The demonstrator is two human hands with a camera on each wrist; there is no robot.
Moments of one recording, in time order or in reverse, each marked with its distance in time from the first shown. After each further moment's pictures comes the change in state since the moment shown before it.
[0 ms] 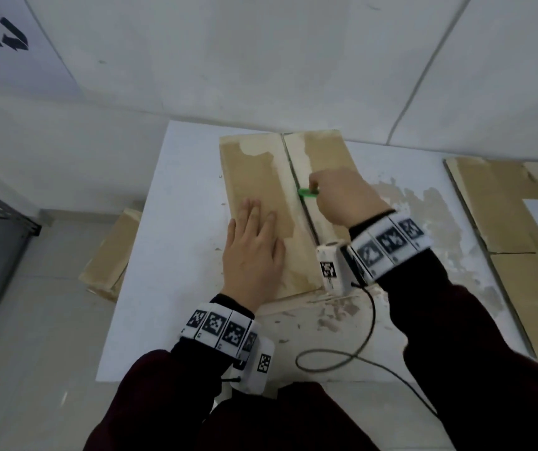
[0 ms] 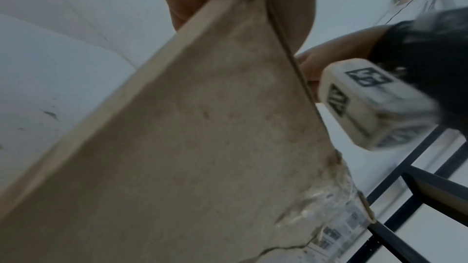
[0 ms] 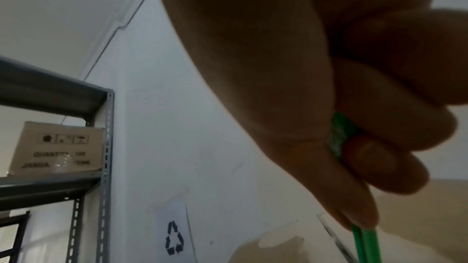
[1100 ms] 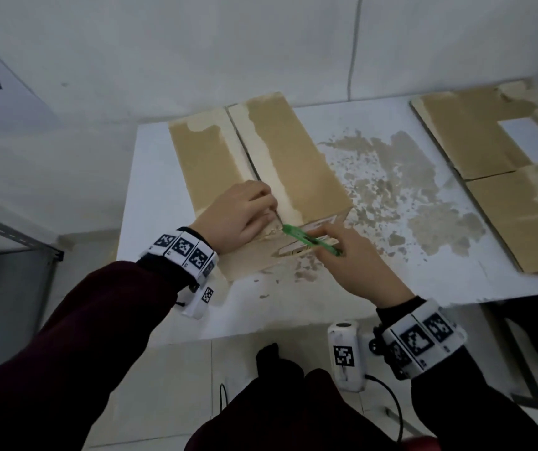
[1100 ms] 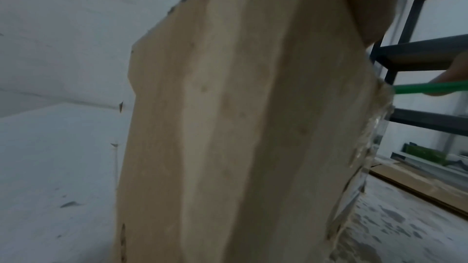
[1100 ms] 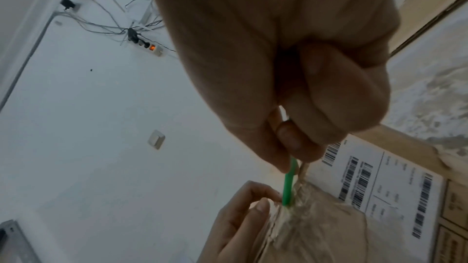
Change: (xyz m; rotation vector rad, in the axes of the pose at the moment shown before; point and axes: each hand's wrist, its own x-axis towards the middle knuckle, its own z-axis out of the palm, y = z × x) left_hand 0.014 0.027 -0.010 0.109 -0.252 0.796; right_hand -0.185 0.058 0.079 0.901 0.007 0.191
